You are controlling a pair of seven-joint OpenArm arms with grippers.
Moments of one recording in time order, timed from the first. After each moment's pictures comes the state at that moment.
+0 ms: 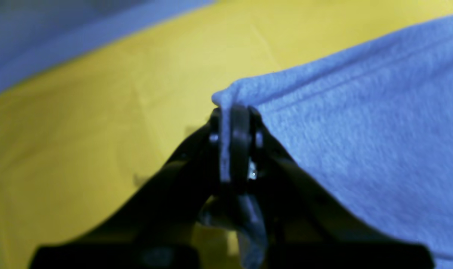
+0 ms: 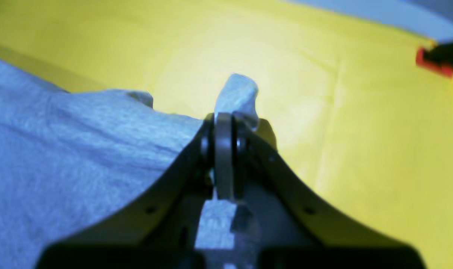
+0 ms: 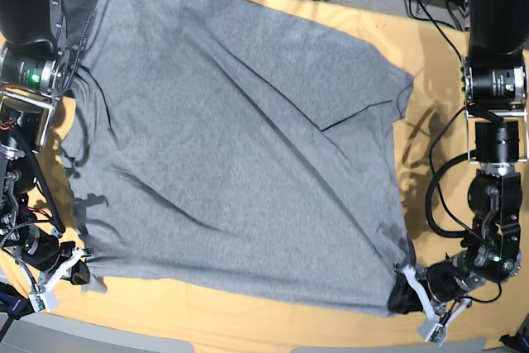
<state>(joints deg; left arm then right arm) -46.2 -27.0 10.3 61.4 -31.3 -32.5 42.1 39.8 24.3 10.3 55.3 19.5 35.3 -41.9</state>
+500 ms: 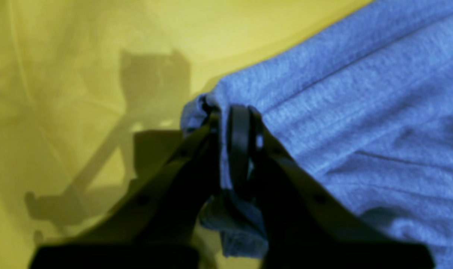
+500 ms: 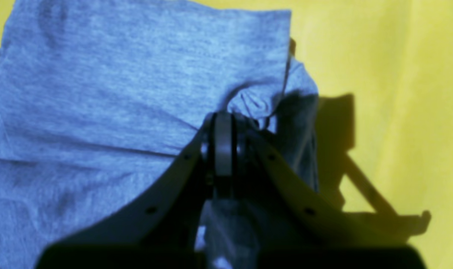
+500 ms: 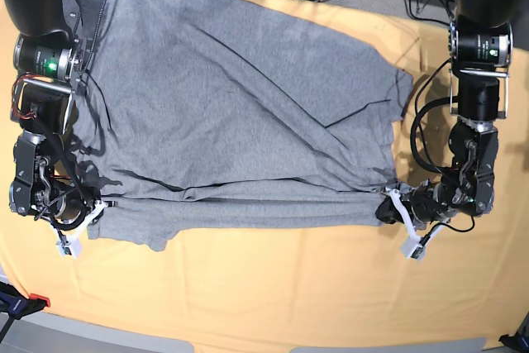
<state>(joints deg) -33.7 -26.2 10.3 53.1 -33.3 -33.7 44.3 35.8 20.4 10.5 44.9 12.3 28.4 -48.5</state>
